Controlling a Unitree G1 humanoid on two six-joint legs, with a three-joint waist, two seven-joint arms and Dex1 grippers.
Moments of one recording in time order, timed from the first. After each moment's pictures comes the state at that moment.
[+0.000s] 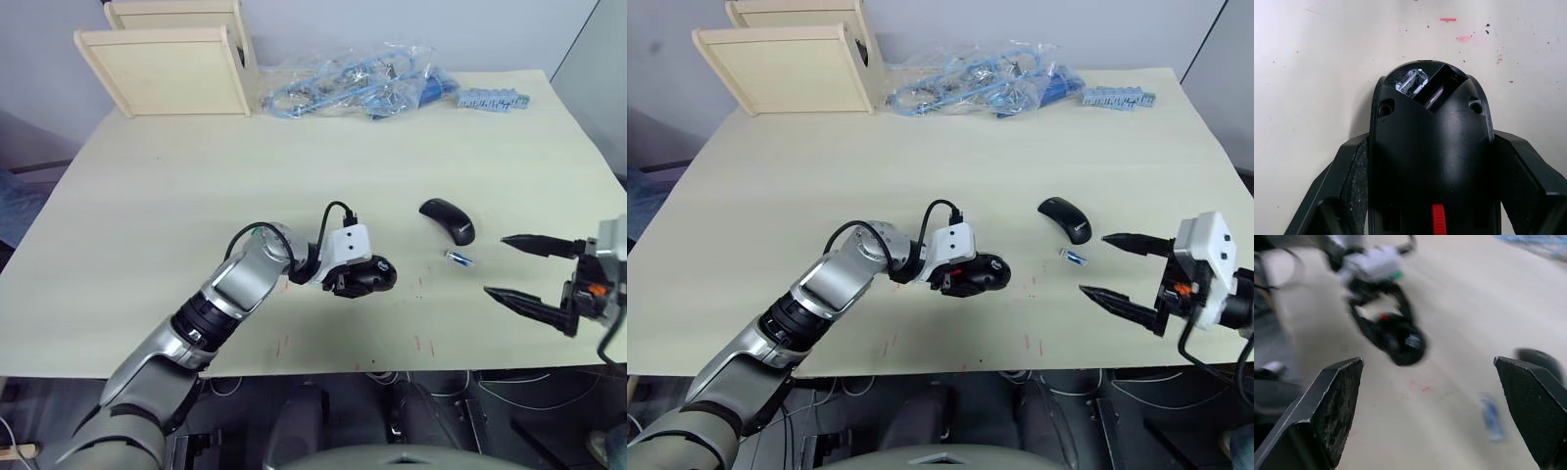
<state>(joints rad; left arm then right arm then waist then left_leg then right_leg) -0.67 0.56 -0.55 -0.11 -0.06 0.65 -1.03 0.12 -0.95 -0.41 -0.53 0.70 0.58 0.91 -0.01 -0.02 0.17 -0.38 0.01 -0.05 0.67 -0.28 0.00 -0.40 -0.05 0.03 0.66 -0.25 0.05</state>
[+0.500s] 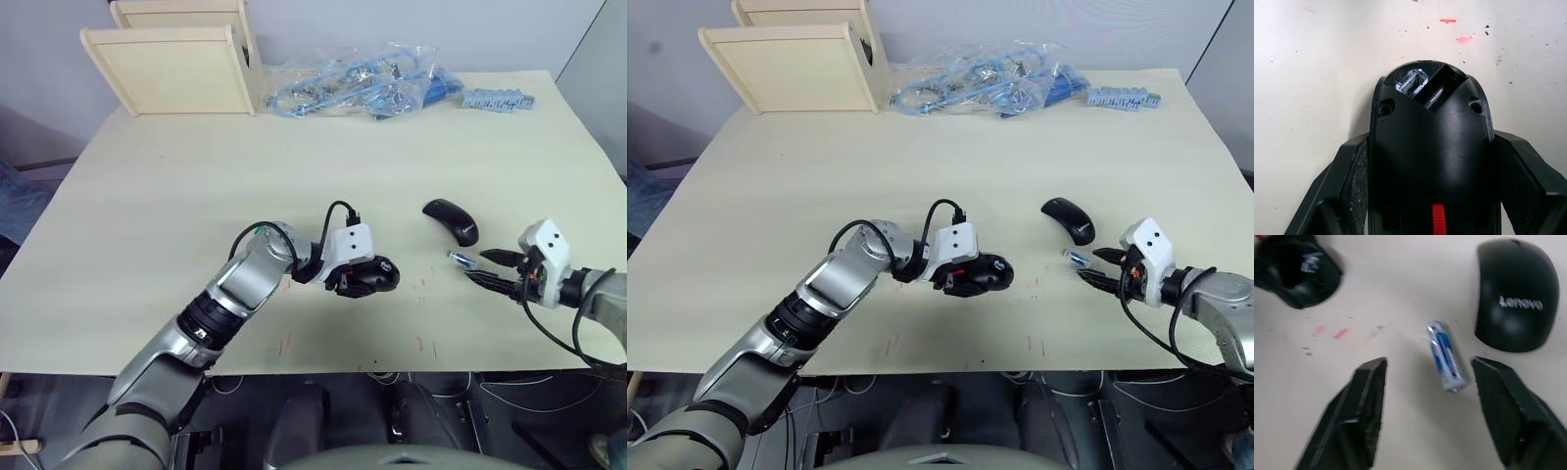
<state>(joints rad) -0.67 0.54 -0.54 -0.09 -0.05 0.65 -1.05 -0.10 -0.82 -0.10 -0.15 0.47 0.53 0.86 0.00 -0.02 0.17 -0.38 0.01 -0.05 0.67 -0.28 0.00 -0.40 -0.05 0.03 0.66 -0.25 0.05</state>
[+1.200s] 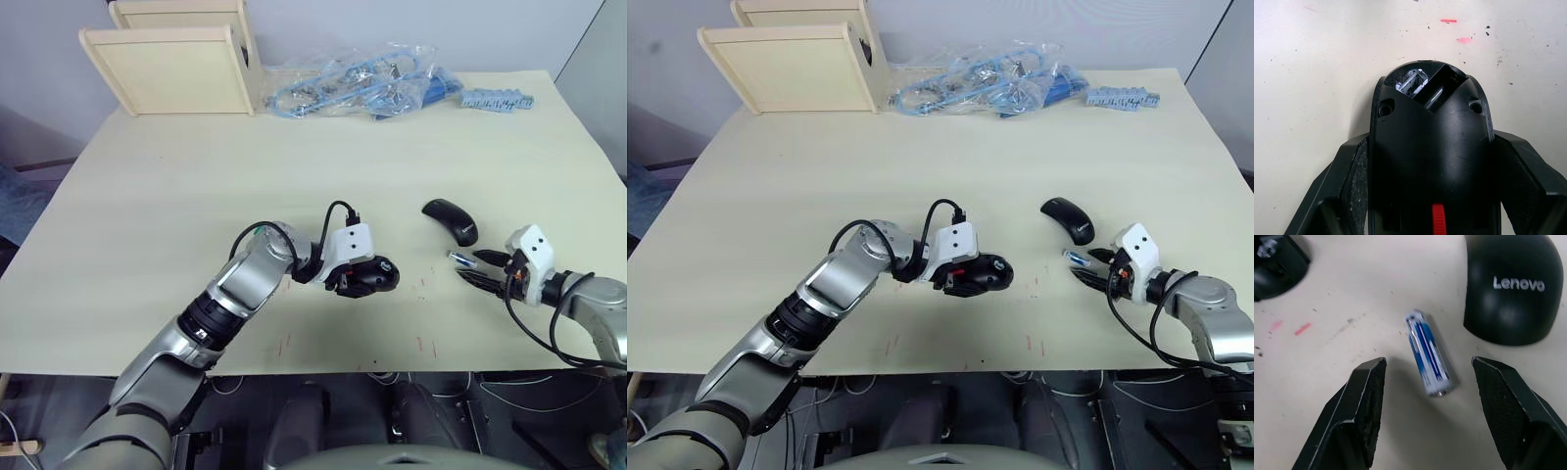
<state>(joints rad) -0.67 0.53 -0.54 -0.10 -0.04 0.67 -1.05 -0.14 -0.72 -0.07 -0.02 0.36 0.42 0.87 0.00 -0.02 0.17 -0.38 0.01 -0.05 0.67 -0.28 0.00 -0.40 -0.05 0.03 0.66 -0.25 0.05</state>
